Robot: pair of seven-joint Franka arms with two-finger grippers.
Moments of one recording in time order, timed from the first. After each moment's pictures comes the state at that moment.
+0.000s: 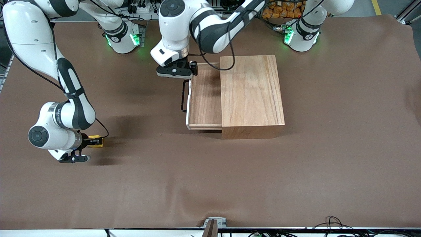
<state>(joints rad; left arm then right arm) -1.01 0.60 -0.02 -1.20 -0.02 1.94 -0.97 -0.06 0.64 -0.03 -1.75 -0.03 2.23 -0.12</state>
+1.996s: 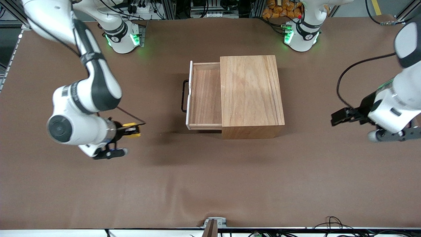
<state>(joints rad) -0.06 0.30 -0.11 -1.22 -0.02 1.50 -0.24 0.23 0.51 0.09 -1.42 0.15 1.73 0.18</state>
